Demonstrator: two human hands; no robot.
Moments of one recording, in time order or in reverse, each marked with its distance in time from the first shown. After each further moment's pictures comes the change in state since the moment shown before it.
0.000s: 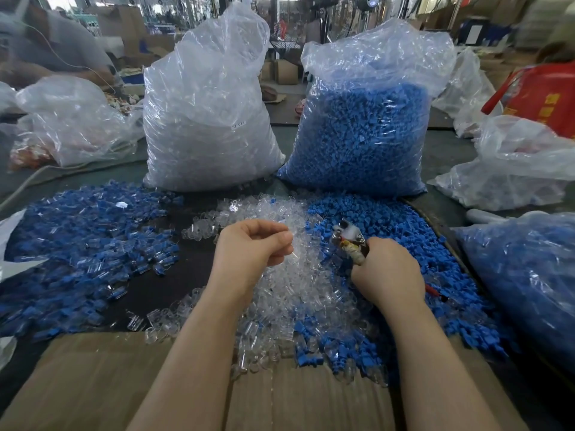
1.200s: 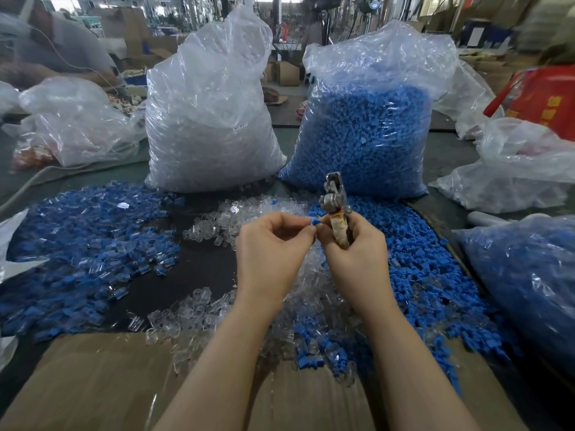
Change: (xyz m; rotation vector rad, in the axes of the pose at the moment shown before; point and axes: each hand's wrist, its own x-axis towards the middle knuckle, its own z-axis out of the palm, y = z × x) left_hand -0.013 0.003 0.033 0.132 0.156 0.291; right_hand -0.017 -0.039 0.003 0.971 0.160 -0.247
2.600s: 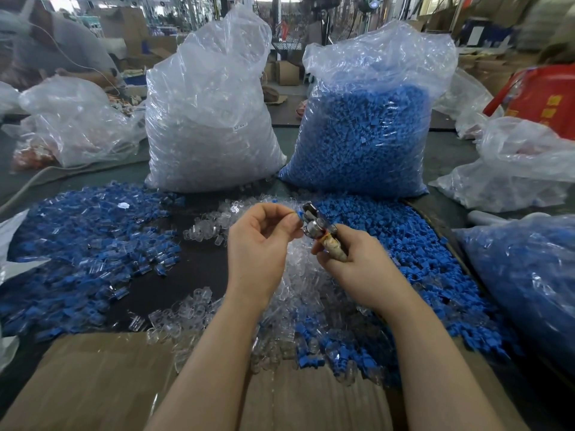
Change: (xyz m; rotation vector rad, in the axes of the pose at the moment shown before) left_hand 0.006 -0.006 -0.010 -0.181 -0.026 0.100; right_hand 0.006 0.002 -0.024 -0.312 -0.420 -0.019
